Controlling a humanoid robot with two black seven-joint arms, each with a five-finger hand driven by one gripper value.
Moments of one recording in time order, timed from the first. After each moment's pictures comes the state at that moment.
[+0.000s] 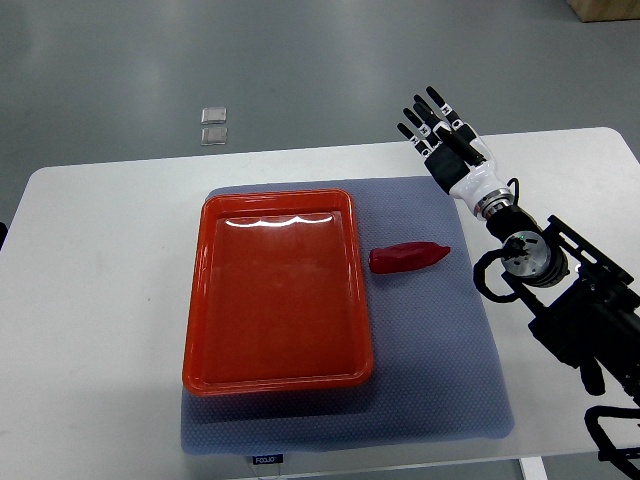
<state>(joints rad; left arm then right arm) -0.04 0.00 0.07 -0.24 0.13 0.05 -0.03 0.61 -0.07 1.06 0.81 -0.16 0.24 0.23</state>
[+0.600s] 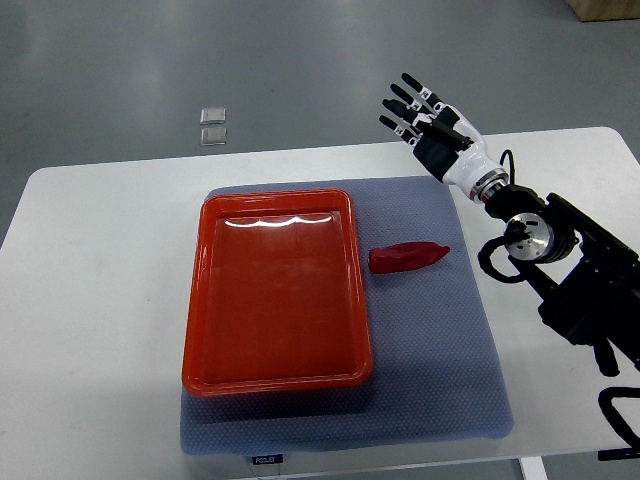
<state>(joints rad) -0.04 0.00 0.07 -0.24 0.13 0.05 -0.03 0.71 -0.16 0.92 0.86 -0.36 0.27 0.15</state>
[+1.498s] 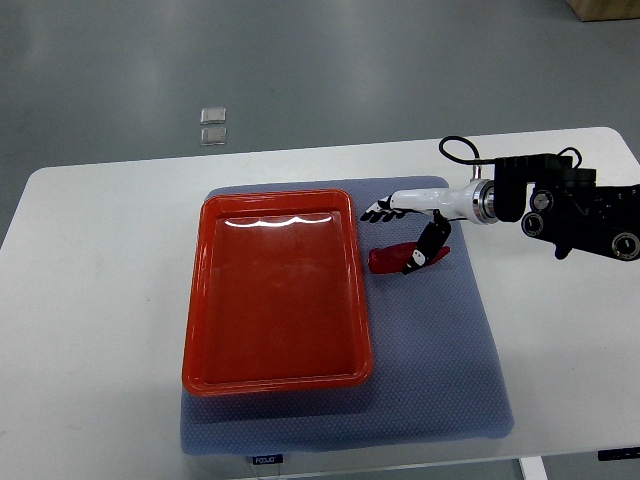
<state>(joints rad) -0.05 0.00 0.07 -0.24 0.13 0.04 -0.03 1.18 -0.47 -0.12 1.10 -1.00 0.17 0.08</state>
